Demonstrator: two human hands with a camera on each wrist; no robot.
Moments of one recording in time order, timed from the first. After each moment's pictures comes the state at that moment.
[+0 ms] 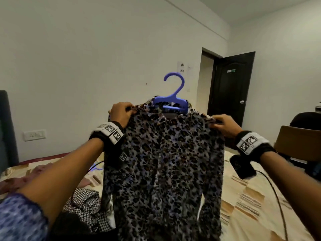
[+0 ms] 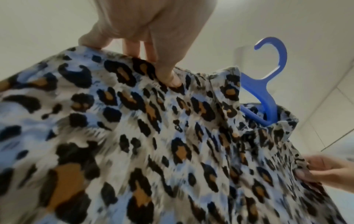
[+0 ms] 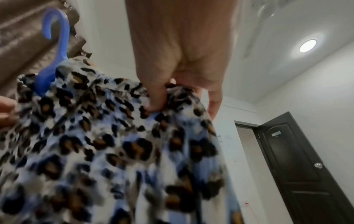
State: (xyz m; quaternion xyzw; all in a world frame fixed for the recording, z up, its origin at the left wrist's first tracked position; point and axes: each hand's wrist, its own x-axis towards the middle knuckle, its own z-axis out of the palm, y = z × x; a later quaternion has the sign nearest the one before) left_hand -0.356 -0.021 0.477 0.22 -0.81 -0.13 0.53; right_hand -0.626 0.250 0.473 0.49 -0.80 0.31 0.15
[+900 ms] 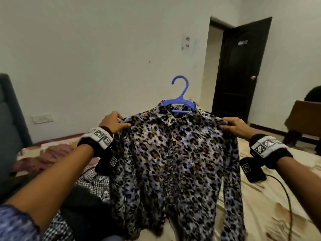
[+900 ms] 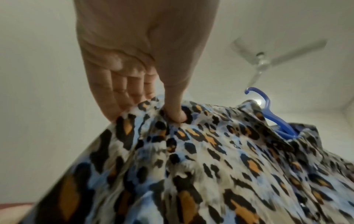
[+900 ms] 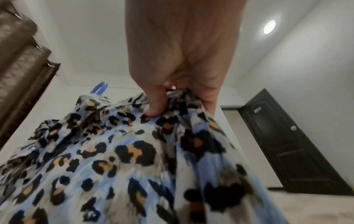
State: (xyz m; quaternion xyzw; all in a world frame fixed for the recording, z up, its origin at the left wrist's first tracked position) left_hand -0.332 -0.039 0.383 0.37 -0.86 -0.22 0.29; right_hand -0.644 0.277 0.382 0.47 -0.82 0.32 0.02
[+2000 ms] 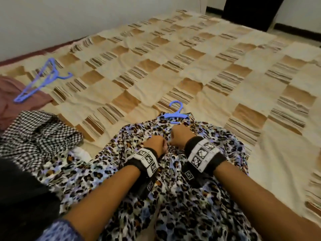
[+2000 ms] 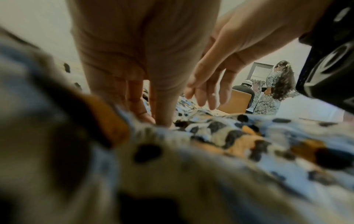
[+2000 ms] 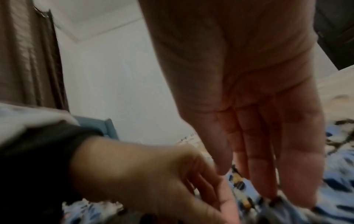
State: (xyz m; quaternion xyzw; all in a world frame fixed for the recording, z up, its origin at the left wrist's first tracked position) left_hand -0.576 -0.006 0.000 0.29 -0.90 -0.28 -0.16; right_hand -0.661 0.073 0.041 0.42 -0.87 0.05 -0.25
